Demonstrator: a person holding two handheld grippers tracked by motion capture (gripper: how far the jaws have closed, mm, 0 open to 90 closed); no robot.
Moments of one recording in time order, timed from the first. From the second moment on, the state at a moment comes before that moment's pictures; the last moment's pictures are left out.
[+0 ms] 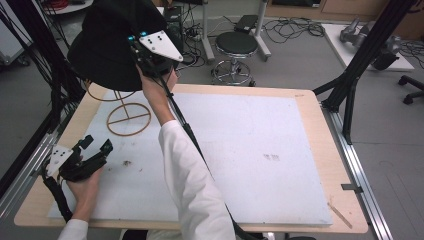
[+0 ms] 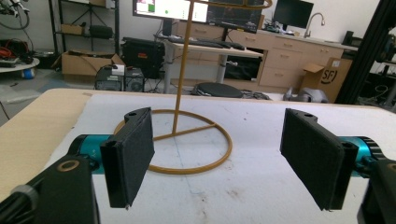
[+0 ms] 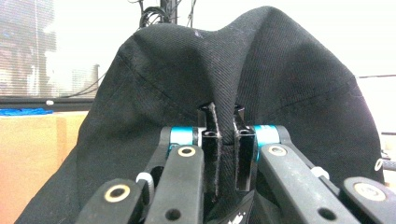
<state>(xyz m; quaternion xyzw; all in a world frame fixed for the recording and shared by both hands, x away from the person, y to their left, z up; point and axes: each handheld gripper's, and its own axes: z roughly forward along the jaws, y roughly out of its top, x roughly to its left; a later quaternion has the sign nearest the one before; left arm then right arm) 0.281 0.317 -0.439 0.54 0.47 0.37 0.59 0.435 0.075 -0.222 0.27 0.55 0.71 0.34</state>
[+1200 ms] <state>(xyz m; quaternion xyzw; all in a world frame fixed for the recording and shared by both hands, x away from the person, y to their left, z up) 0.279 0.322 -0.439 0.53 0.48 0.37 0.59 0.441 0.127 -0.300 0.27 0.61 0.69 0.29</state>
